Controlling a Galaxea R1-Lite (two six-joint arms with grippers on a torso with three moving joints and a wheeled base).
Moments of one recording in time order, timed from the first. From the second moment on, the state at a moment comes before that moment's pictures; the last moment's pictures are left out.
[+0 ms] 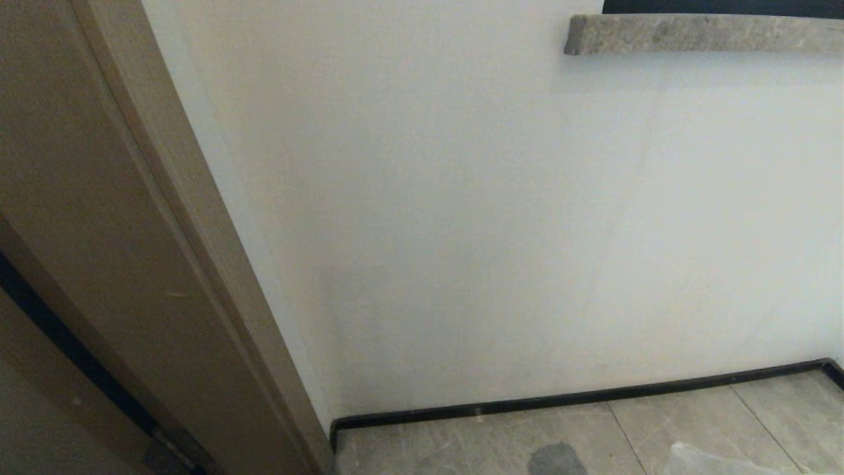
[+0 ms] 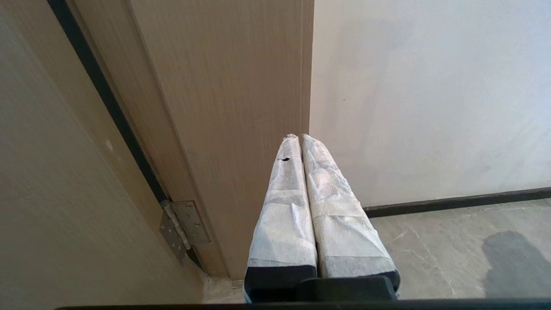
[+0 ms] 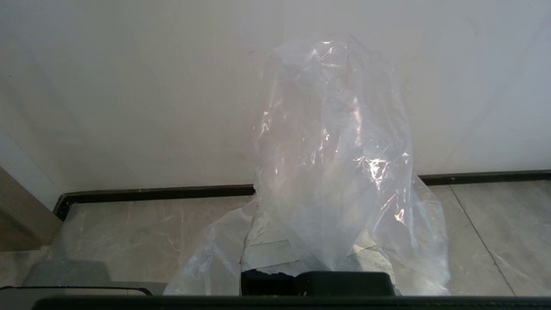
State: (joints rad) left arm 0.00 0.00 0.00 0.00 0.00 0.00; right arm -0.01 0.00 -0.02 0.05 0.00 -0.05
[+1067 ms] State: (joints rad) left arm 0.00 0.00 0.00 0.00 0.00 0.00; right arm -0.01 0.00 -0.02 0.05 0.01 -0.05
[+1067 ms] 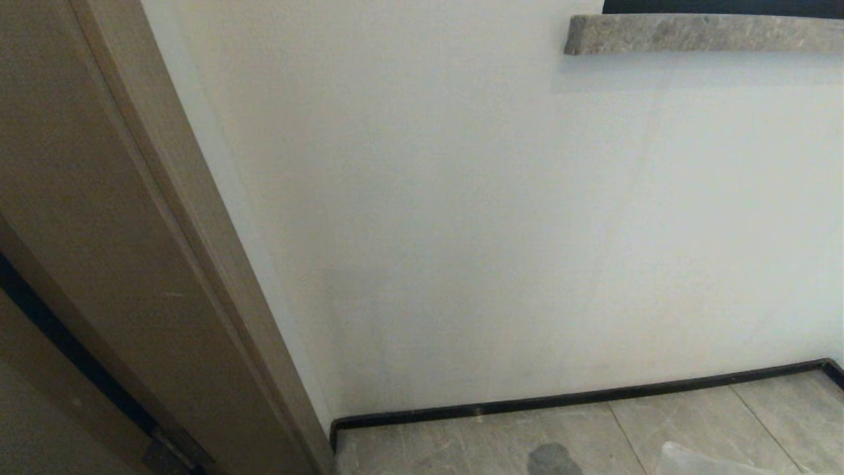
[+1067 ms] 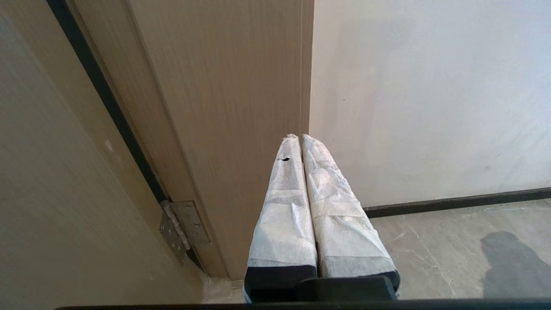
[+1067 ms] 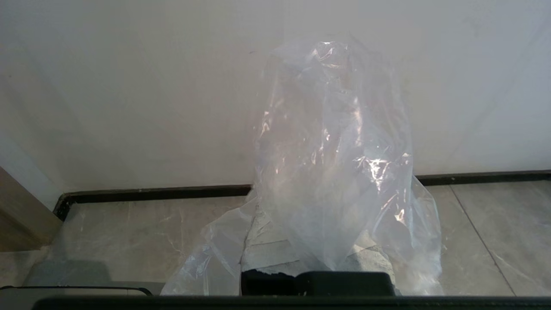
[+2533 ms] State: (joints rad) left arm 0.00 0.00 0.00 0.00 0.00 0.00; right arm -0.01 0.00 -0.02 0.05 0.00 -0.04
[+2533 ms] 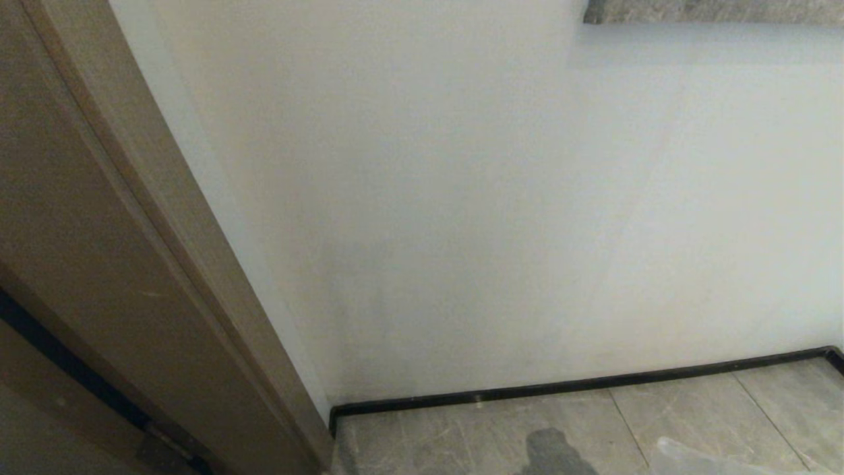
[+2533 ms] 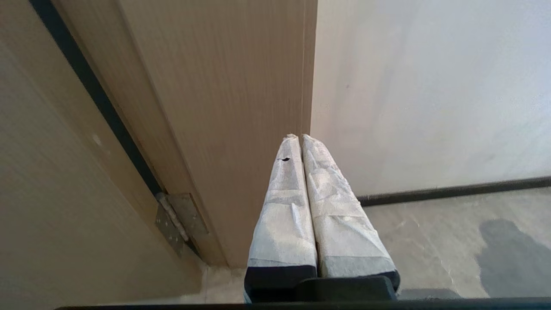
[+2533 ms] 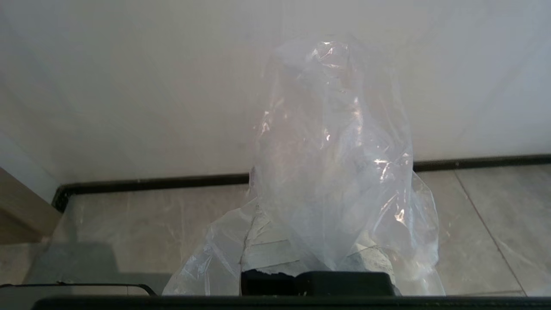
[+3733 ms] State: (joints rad) left arm 0.00 0.00 0.00 0.00 0.00 0.00; right arm -0.01 0.00 -0.02 0.05 0.00 -0.05
